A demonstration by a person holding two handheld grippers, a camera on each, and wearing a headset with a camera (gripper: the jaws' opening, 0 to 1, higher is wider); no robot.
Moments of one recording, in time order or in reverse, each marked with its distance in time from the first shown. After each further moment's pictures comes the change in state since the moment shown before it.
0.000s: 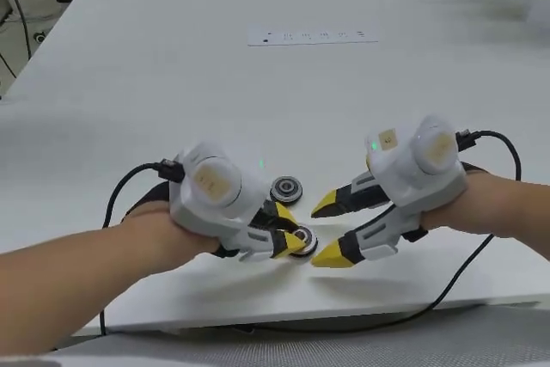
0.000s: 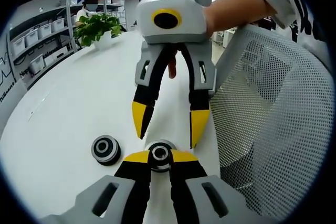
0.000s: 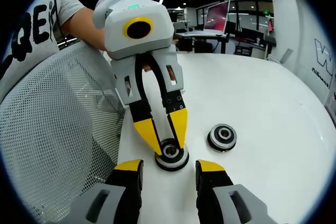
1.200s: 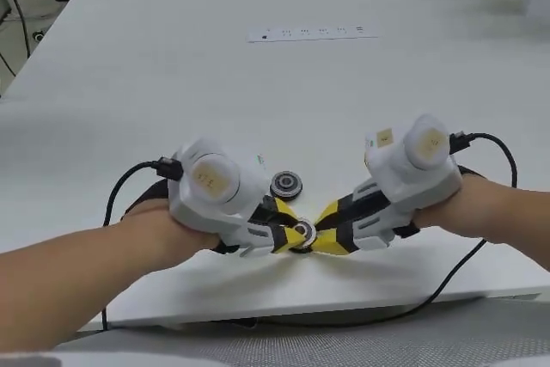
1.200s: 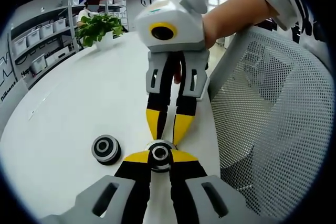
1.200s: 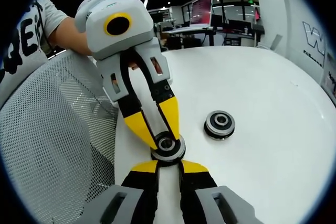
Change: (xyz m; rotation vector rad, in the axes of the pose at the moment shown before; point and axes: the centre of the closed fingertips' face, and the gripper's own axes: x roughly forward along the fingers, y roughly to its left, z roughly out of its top) left arm 0.000 0.000 0.000 -0.005 -0.007 0.011; right arm 0.003 -0.003 -0.012 0.116 0.003 -0.034
